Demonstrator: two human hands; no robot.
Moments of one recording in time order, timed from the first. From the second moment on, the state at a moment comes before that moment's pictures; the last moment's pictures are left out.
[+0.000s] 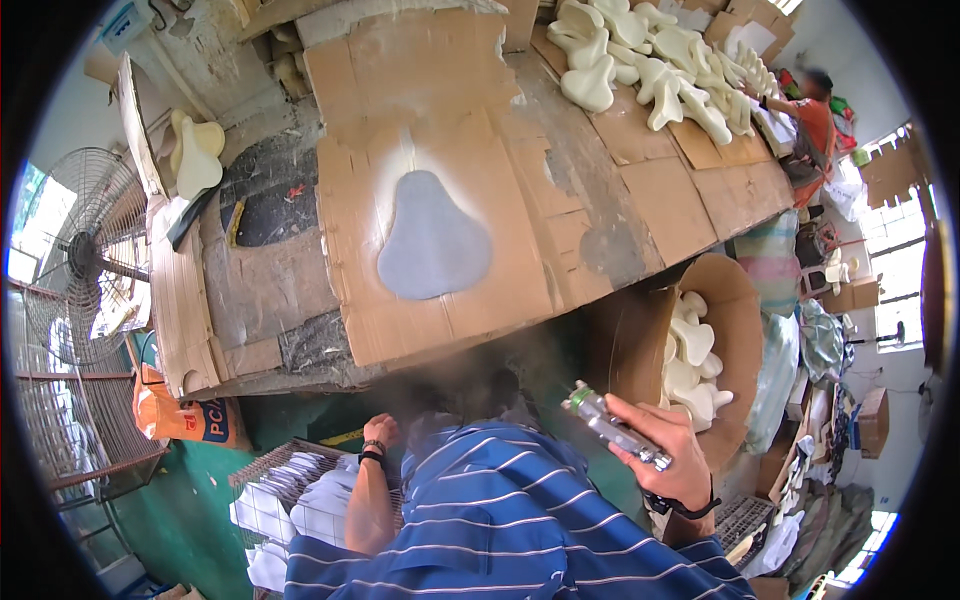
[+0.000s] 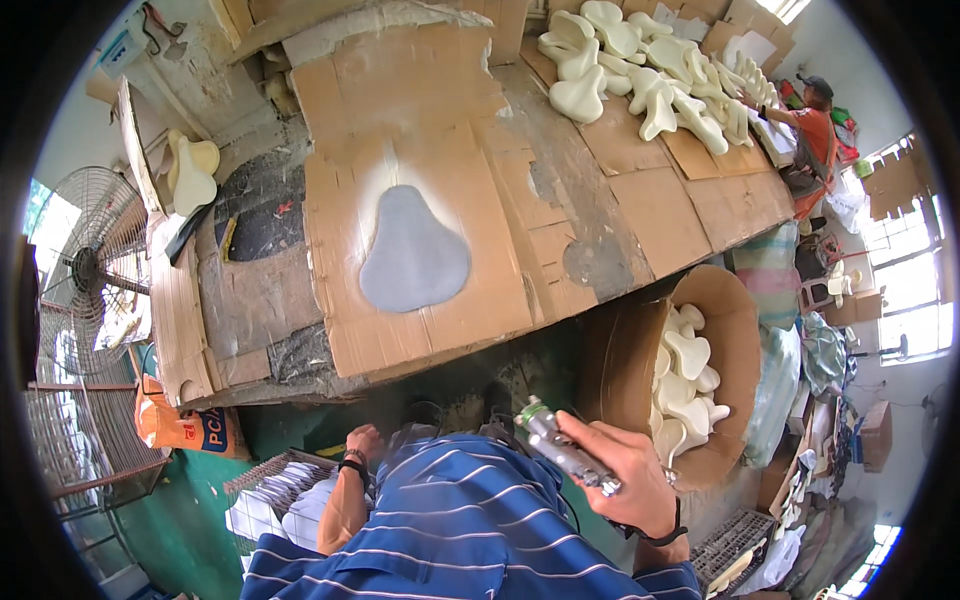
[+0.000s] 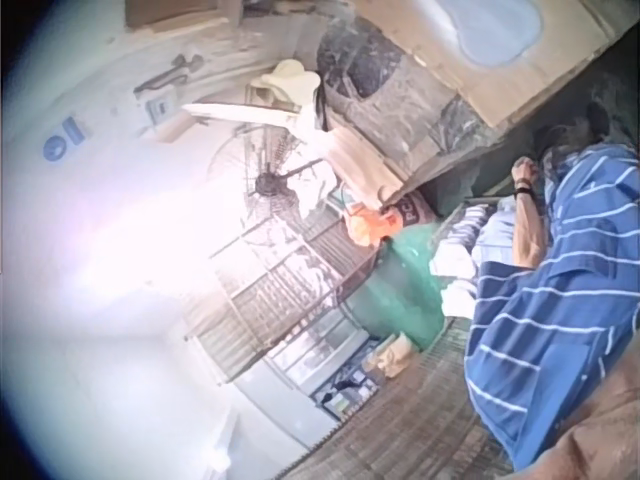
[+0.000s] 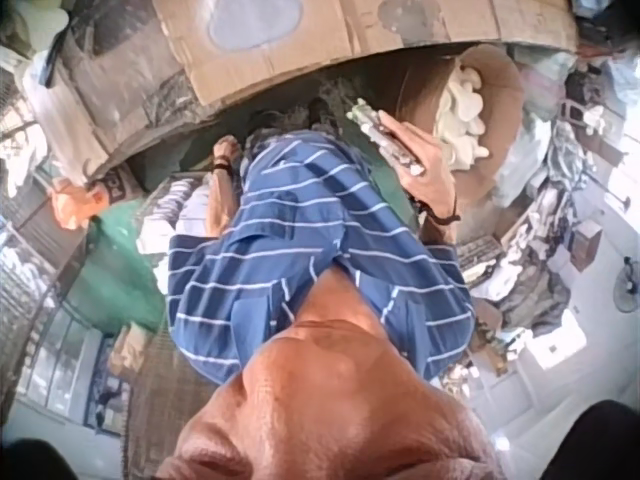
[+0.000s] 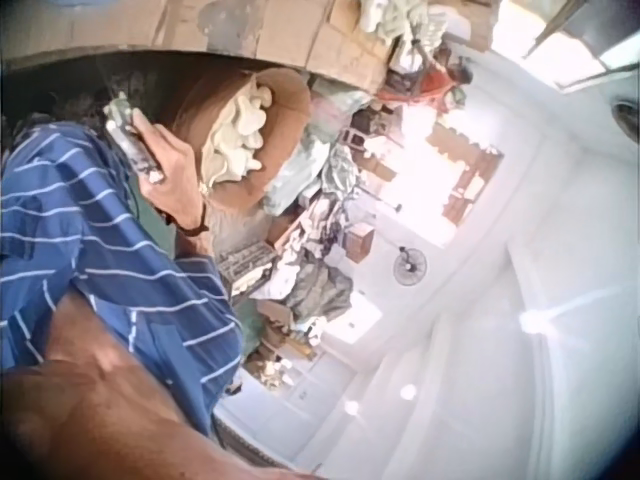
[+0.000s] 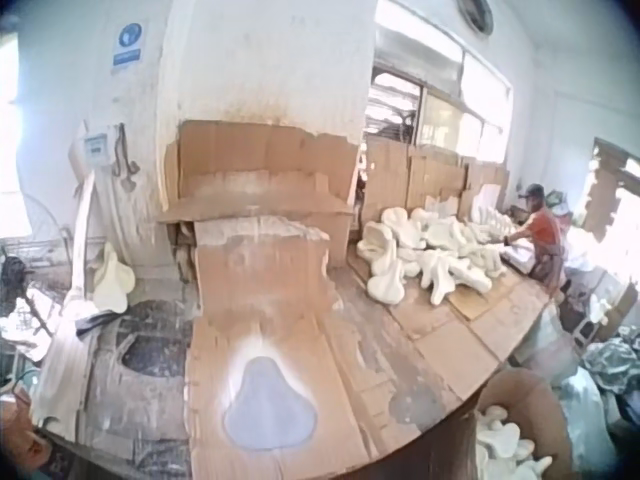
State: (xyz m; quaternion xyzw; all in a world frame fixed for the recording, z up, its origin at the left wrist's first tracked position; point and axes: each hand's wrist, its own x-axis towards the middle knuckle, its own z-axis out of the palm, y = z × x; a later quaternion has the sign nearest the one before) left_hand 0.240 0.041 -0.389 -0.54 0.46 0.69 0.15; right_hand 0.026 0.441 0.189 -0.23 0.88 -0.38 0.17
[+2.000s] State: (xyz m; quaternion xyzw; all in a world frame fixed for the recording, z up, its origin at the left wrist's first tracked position) left_hand 0.189 0.055 -0.325 -0.48 0.62 0.61 0.14; right_hand 0.020 0.454 0.188 -0.21 0.89 -0.39 0.10
